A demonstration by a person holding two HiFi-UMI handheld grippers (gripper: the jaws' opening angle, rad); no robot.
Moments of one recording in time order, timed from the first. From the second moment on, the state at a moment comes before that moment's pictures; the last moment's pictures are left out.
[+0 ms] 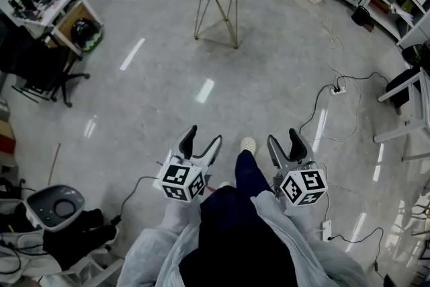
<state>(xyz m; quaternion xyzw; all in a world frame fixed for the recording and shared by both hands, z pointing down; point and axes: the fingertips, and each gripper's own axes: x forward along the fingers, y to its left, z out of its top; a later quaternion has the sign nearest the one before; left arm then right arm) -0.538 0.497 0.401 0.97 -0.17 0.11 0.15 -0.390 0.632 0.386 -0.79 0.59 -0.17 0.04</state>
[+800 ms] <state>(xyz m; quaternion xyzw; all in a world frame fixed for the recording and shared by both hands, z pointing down) -0.384 0.377 0.389 0.97 -0.19 0.09 0.15 -0.222 0.501 0.385 -0.76 0.63 -0.17 0.02</state>
